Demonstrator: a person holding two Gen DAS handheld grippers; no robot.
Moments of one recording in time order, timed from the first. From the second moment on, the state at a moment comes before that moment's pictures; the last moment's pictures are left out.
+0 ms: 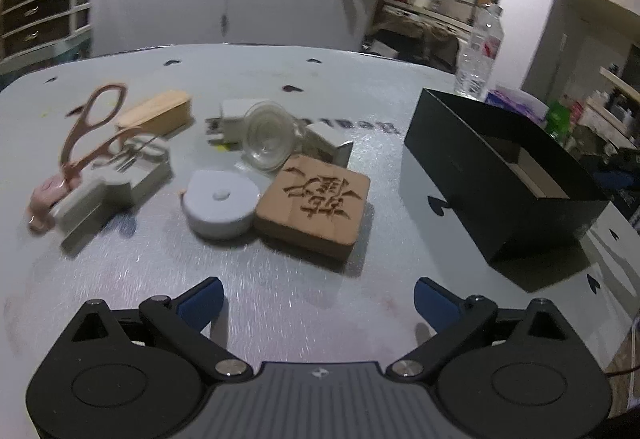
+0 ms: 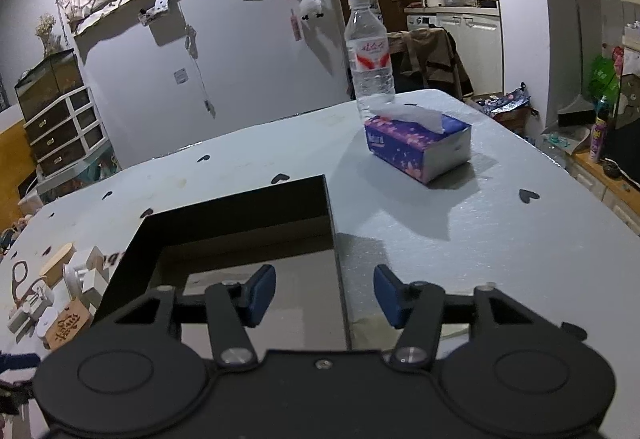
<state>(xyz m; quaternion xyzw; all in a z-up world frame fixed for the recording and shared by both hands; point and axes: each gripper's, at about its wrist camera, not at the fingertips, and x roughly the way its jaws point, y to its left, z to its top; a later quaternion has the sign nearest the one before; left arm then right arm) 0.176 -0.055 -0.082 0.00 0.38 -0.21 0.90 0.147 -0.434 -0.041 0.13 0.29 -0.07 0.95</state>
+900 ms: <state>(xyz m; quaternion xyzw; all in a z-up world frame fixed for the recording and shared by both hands) 0.243 -0.096 -0.079 0.11 0.38 -0.25 0.88 0.174 -0.436 -0.052 0.12 0.32 -0.11 0.93</state>
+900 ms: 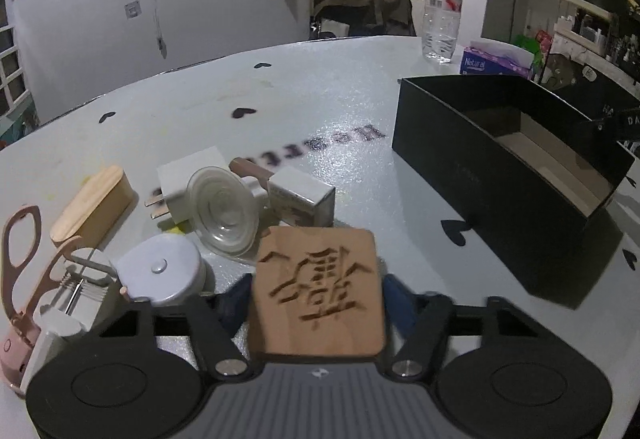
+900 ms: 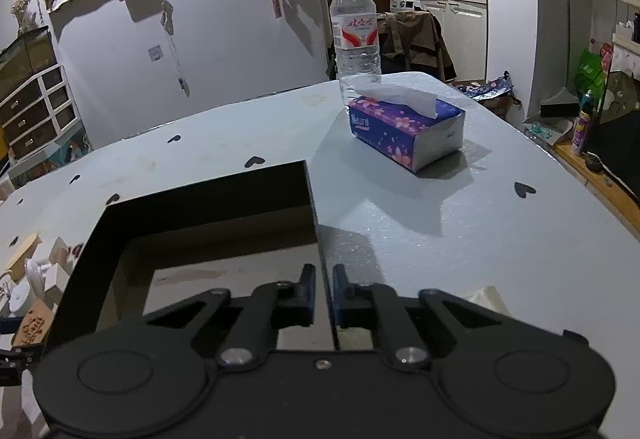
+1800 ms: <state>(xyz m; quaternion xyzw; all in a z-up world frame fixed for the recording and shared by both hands) 0.238 -0.152 0.006 -0.12 0.38 -0.24 0.89 0.172 -0.433 -0.053 0.11 0.32 -0.10 0.94</state>
